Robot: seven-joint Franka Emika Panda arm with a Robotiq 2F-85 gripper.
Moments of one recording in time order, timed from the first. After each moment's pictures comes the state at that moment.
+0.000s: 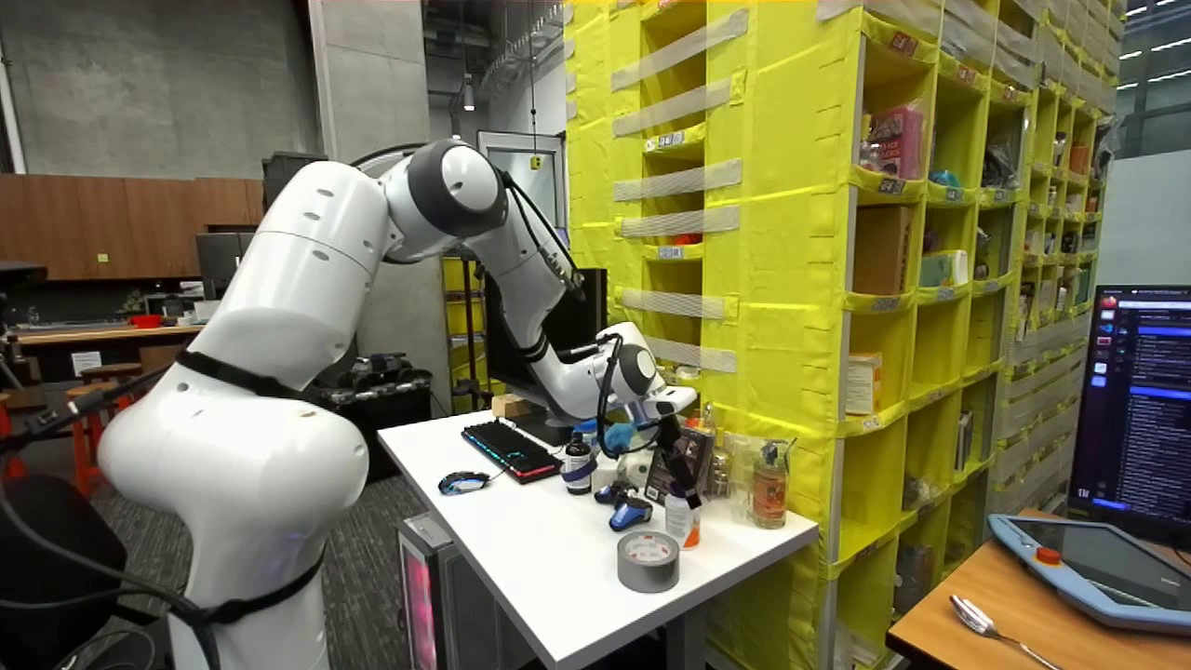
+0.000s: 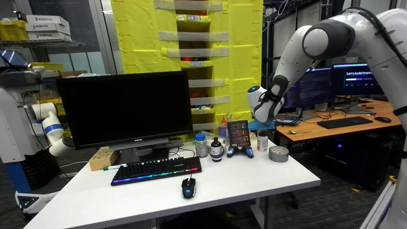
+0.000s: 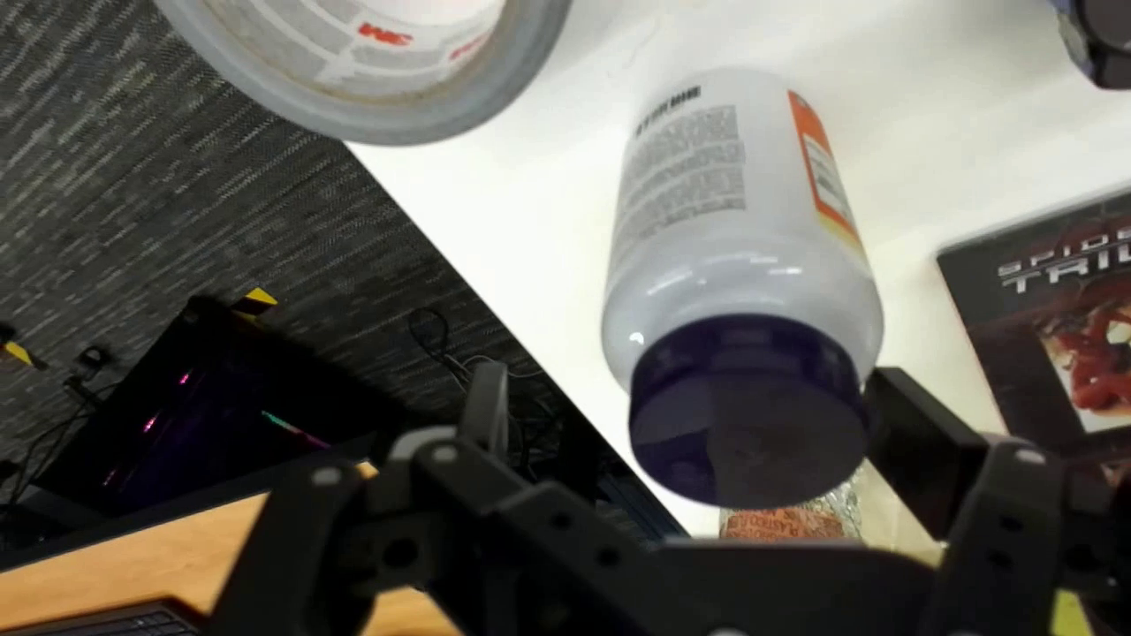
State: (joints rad) arm 0.13 0.52 -0.38 -1.99 -0.42 2.62 1.17
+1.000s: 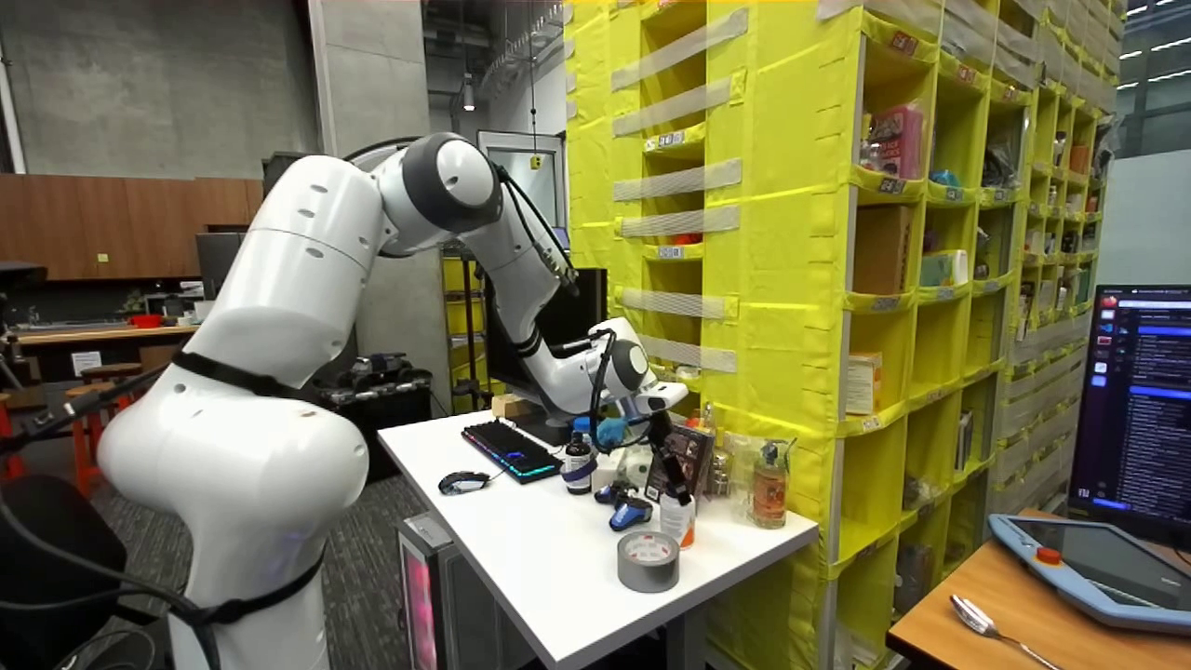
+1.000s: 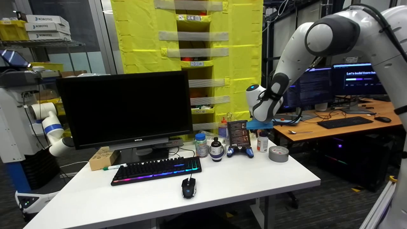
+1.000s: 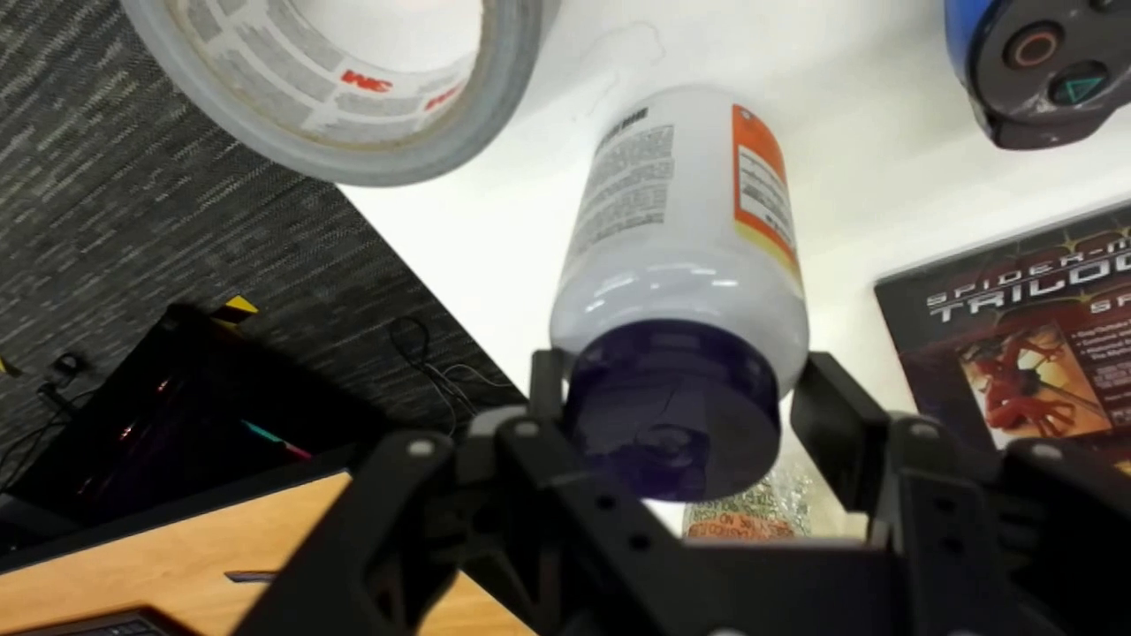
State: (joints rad) arm 0.13 0.49 -0.35 -2.01 -0.42 2.62 1.17
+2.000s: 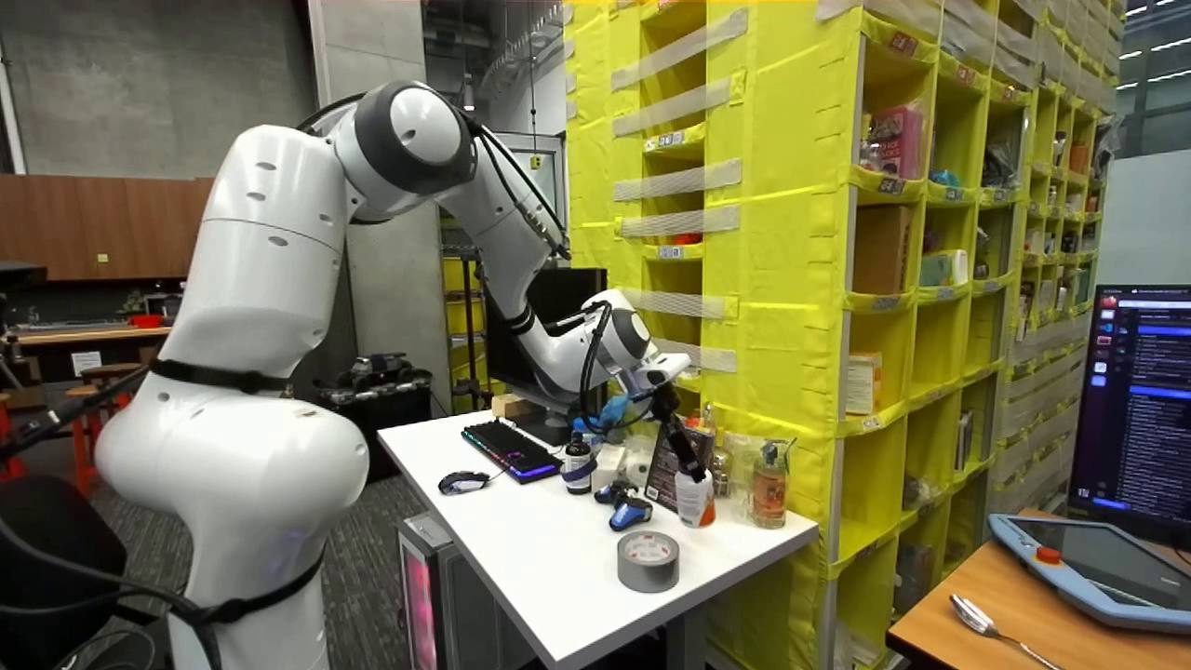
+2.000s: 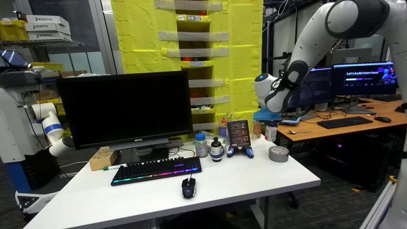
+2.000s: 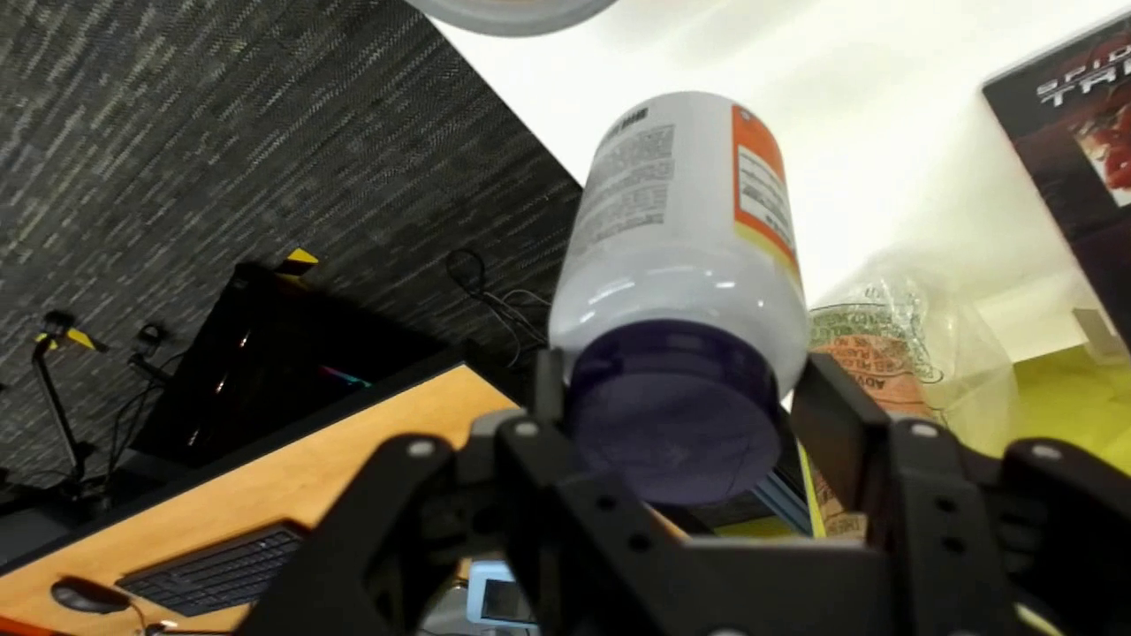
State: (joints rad) arm 0.14 0.31 -0.42 -2.13 -0.64 2.61 1.39
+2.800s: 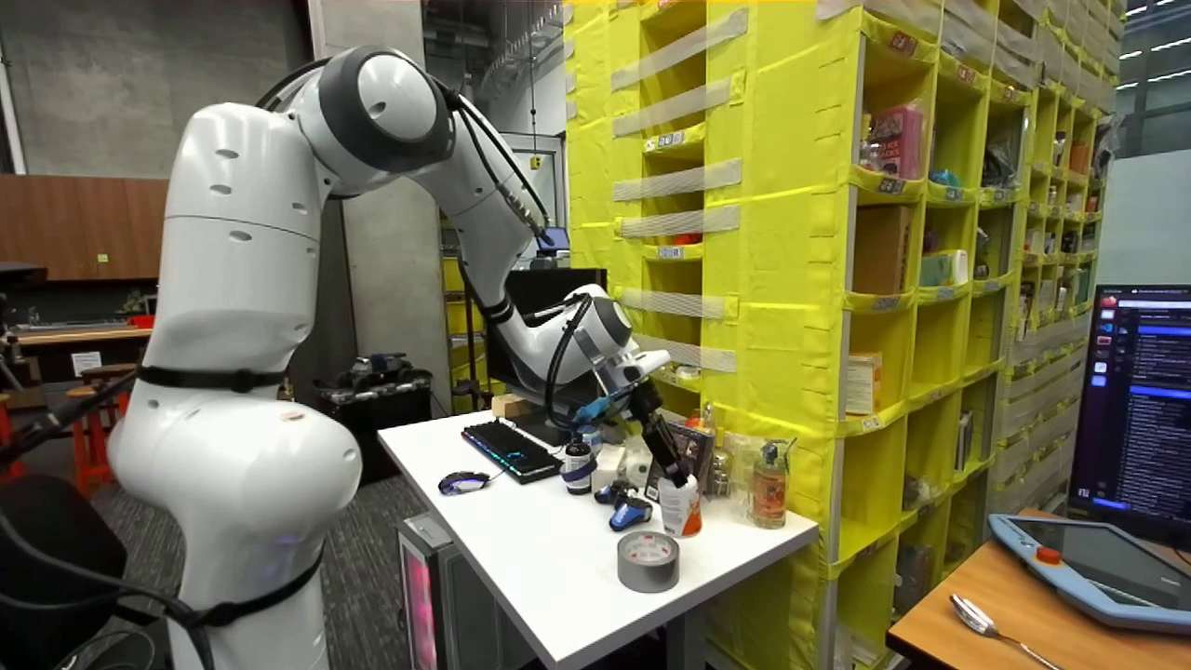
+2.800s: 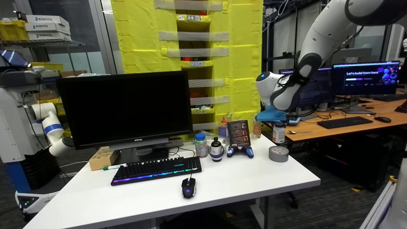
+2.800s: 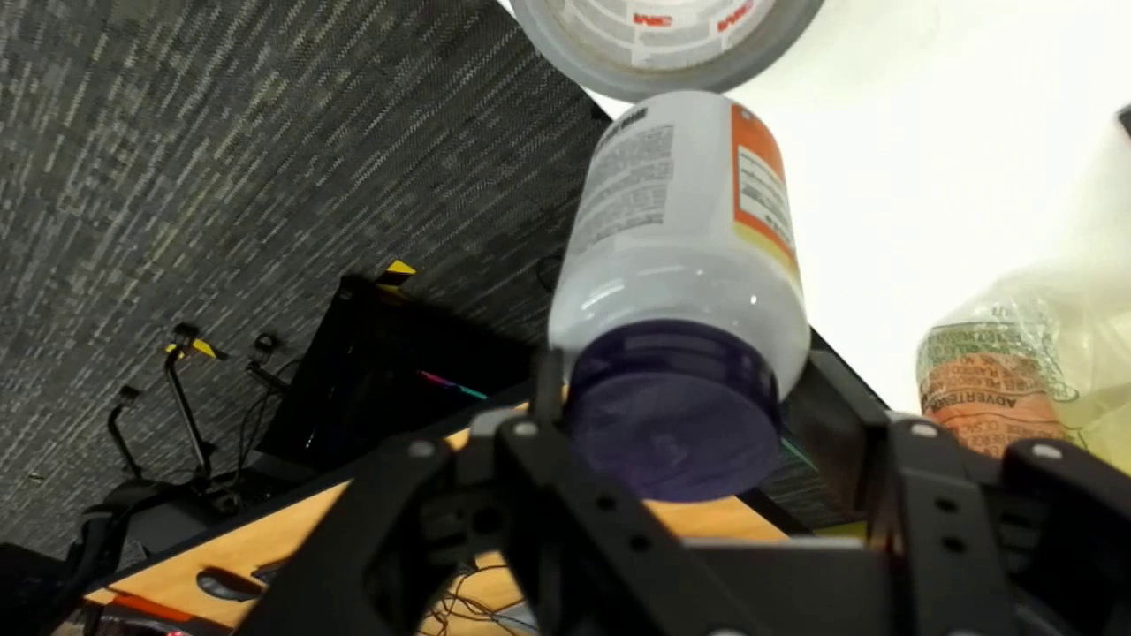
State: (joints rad) arm 0.04 0.18 -0.29 -2.24 -0.76 2.46 1.55
